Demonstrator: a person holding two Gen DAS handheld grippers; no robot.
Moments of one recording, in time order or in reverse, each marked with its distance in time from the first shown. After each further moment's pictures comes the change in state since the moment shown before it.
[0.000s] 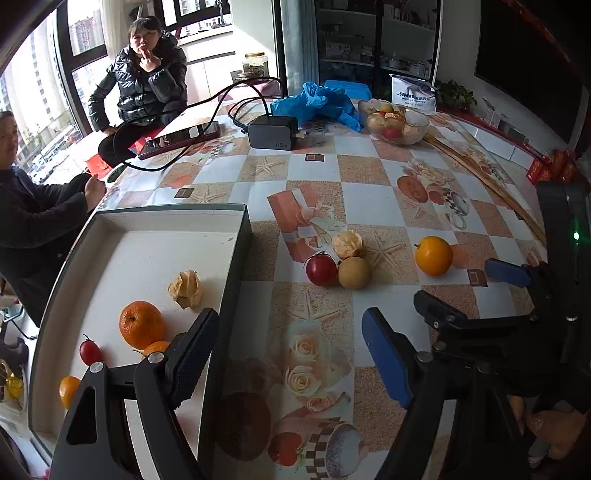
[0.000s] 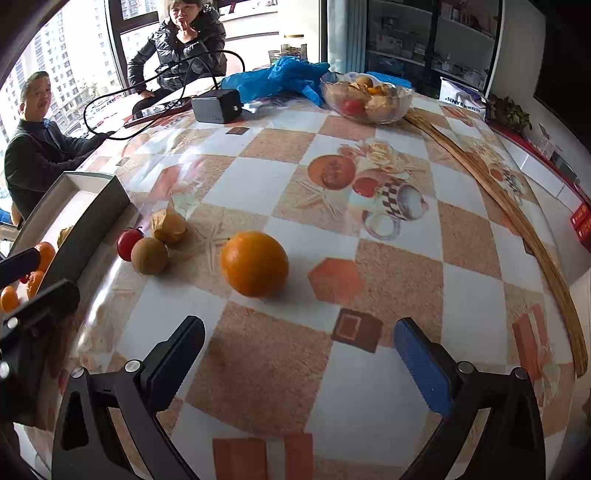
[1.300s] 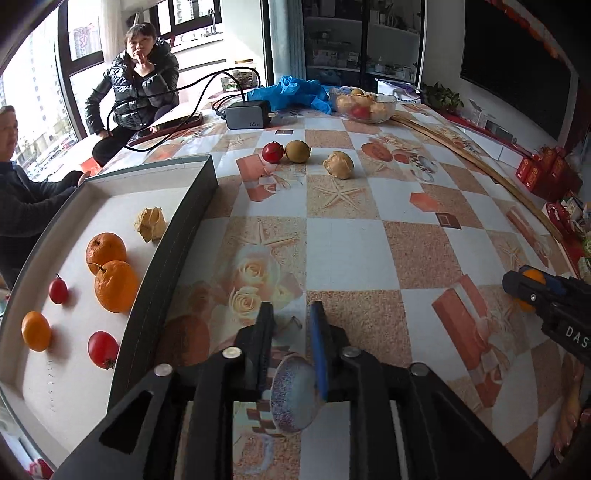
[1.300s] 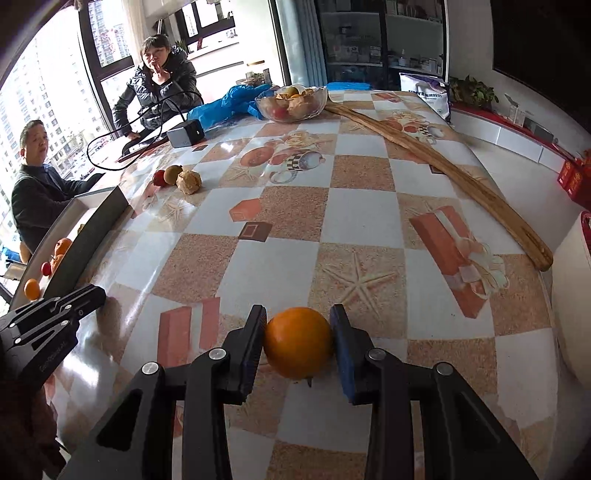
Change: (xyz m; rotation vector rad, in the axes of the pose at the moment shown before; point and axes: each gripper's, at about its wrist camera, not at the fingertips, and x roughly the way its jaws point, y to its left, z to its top) left arm -0.006 -0.024 -0.063 0.008 -0.057 -0.029; right arm -0.066 -0.065 -0.088 0.160 -0.096 0.007
